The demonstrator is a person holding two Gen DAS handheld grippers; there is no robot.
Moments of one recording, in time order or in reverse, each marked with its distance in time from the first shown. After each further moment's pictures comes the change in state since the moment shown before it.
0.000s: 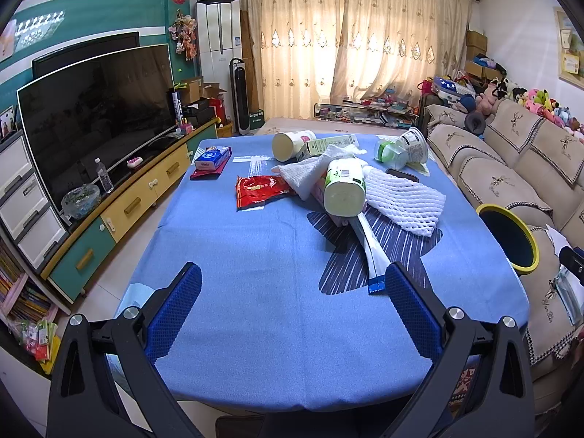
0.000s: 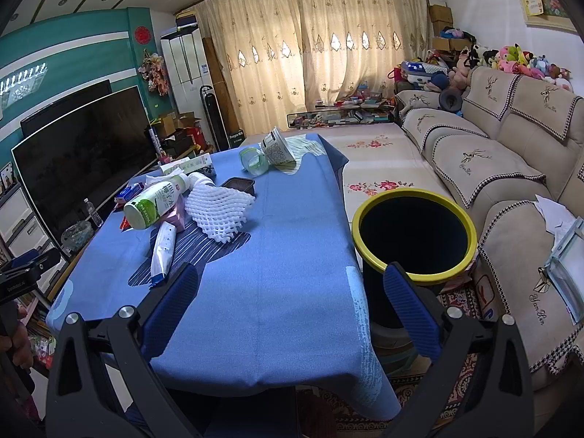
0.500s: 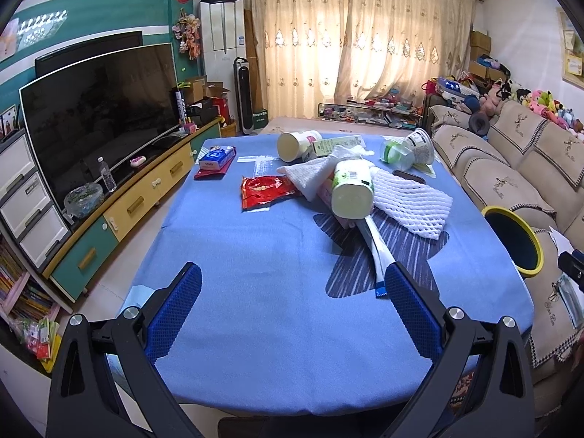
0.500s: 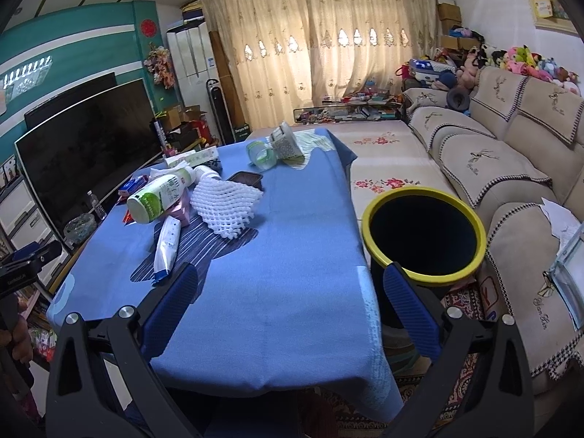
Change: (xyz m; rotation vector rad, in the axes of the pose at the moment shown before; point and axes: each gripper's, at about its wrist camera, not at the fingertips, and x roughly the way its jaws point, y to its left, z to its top) left arm 0.007 0.009 0.001 -0.006 0.003 0.021; right arm 0.016 0.010 0.002 -0.026 0.026 0.027
